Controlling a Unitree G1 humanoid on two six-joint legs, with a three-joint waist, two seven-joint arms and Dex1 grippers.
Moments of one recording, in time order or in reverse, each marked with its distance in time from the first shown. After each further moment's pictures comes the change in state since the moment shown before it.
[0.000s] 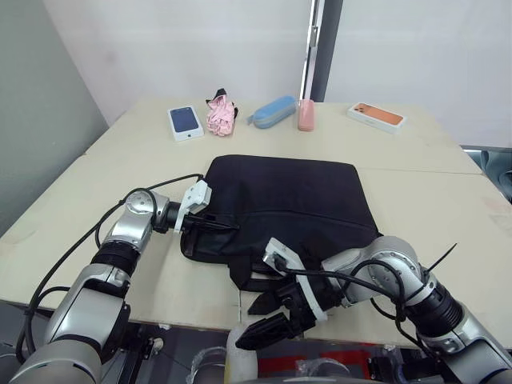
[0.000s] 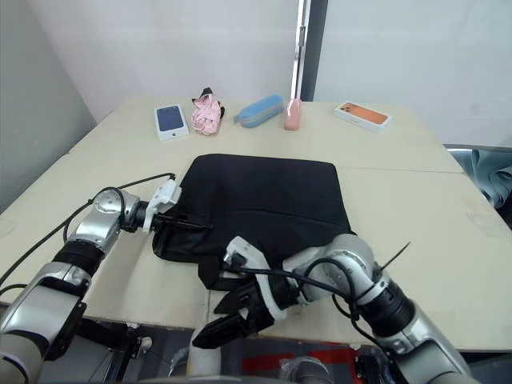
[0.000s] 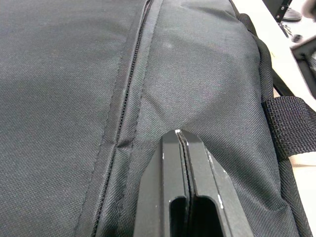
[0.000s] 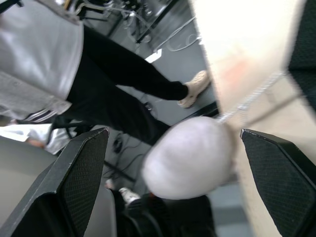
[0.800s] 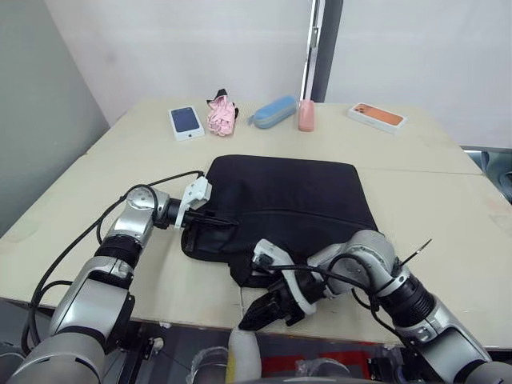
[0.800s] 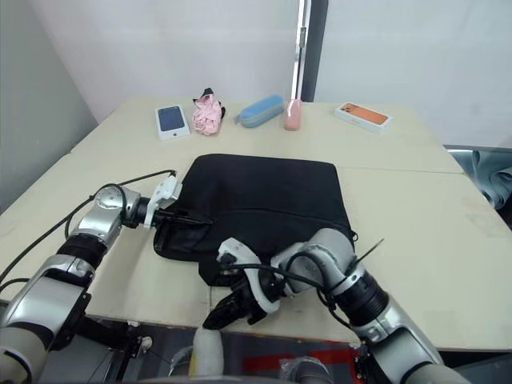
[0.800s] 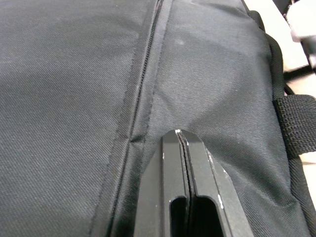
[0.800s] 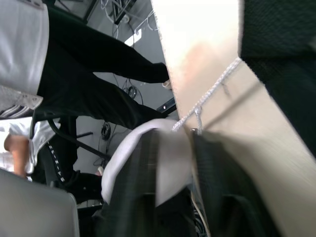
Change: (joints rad) left arm -0.053 -0.022 0.010 0.092 0.029 -0.030 -0.003; right arm -0.056 0.095 -0.042 0.078 -0.211 0.097 0.082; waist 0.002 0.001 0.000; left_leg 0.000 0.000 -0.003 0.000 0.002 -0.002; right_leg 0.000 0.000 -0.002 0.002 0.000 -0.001
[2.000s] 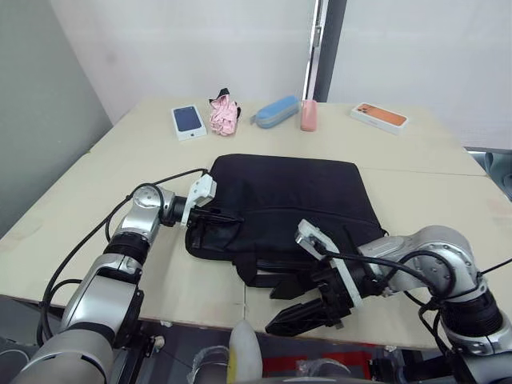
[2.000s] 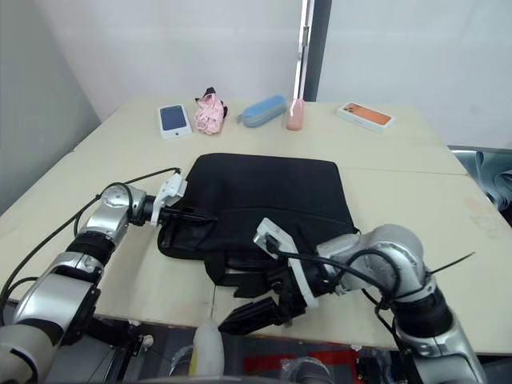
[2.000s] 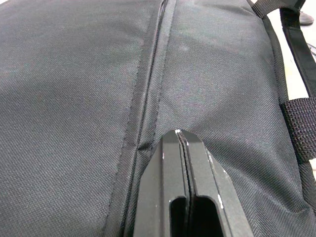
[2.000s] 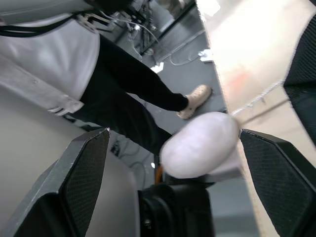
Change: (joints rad) left arm -0.016 -0.042 0.041 0.016 0.041 -0.004 0.000; right arm 0.098 -0.173 -0.312 -0.277 0.330 0.105 0.021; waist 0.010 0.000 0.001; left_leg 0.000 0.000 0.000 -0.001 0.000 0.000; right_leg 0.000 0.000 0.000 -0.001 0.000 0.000
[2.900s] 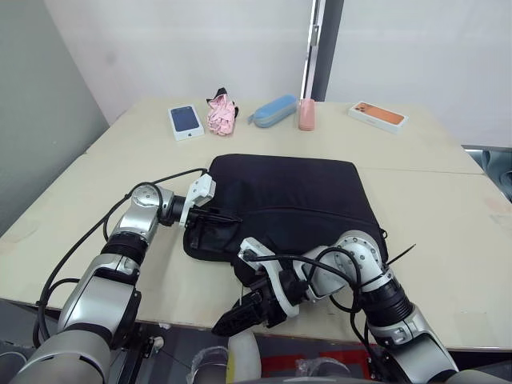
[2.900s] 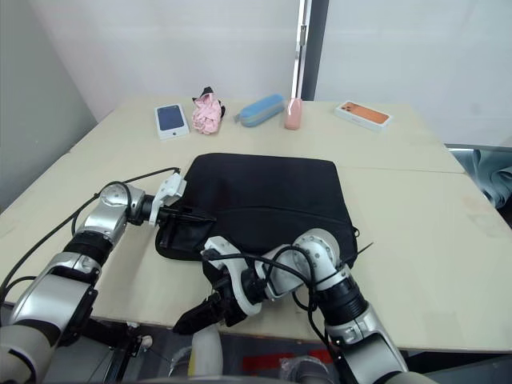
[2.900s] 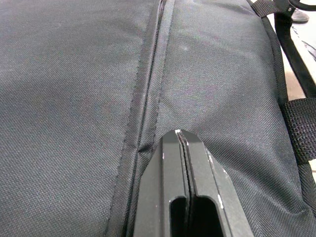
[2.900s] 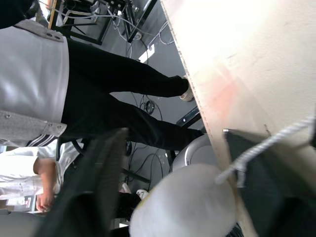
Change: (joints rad) left arm 0.006 0.014 -0.010 -0.025 -0.004 0.026 -0.002; right arm -0.074 0.402 0.203 0.361 -0.174 0.033 -0.358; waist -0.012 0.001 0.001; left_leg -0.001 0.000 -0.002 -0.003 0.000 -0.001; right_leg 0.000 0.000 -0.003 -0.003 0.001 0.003
